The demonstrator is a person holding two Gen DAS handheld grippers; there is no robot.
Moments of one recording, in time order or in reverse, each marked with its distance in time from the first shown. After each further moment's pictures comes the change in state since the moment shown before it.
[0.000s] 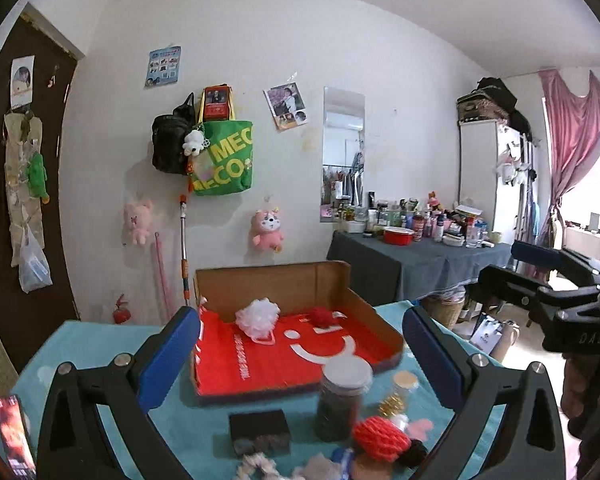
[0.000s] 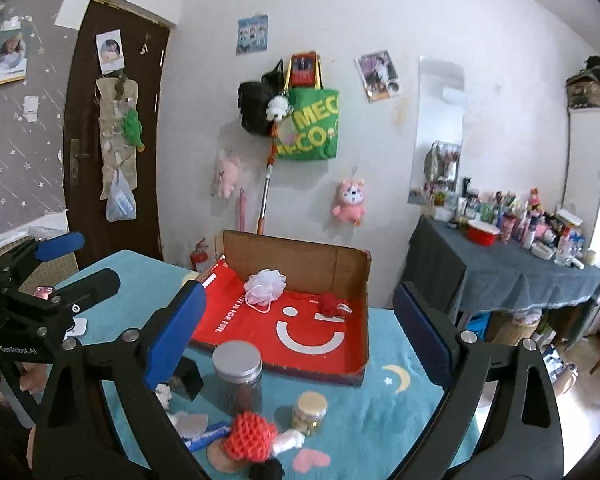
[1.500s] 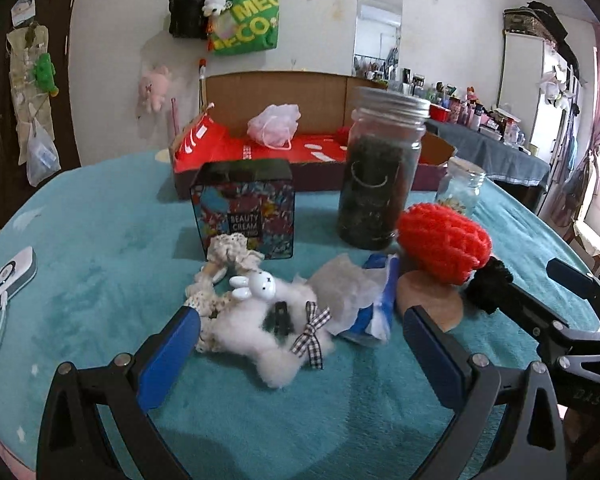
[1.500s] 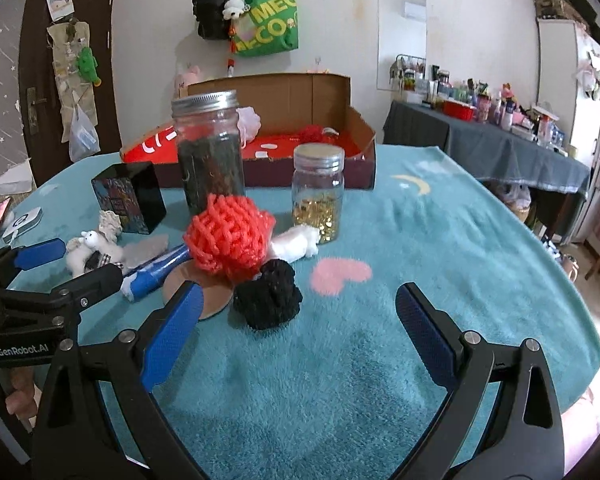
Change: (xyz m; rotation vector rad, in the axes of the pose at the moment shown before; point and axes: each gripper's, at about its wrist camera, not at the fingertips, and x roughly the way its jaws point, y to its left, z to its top) left arm 0.061 0.004 -0.184 -0.063 0.429 0.100; right arm 0.045 0.020 -0.204 0.141 0.312 -0.097
